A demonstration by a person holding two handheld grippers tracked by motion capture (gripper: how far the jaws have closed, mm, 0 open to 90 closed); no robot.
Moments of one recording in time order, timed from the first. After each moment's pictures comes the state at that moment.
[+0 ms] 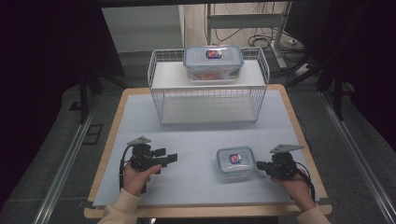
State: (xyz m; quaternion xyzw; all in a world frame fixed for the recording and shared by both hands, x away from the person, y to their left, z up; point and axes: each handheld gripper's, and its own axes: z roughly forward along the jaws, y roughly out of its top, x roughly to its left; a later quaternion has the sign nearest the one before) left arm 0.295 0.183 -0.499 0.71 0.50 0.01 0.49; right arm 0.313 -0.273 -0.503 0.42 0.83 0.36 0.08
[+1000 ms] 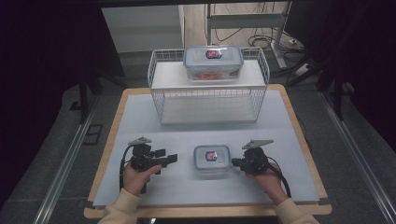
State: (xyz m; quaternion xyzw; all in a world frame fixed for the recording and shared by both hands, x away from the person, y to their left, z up) left arm 0.296 0.184 -0.503 0.71 0.50 0.00 0.49; right arm 0.329 -0.198 -0.511 0.38 0.84 0.37 0.06
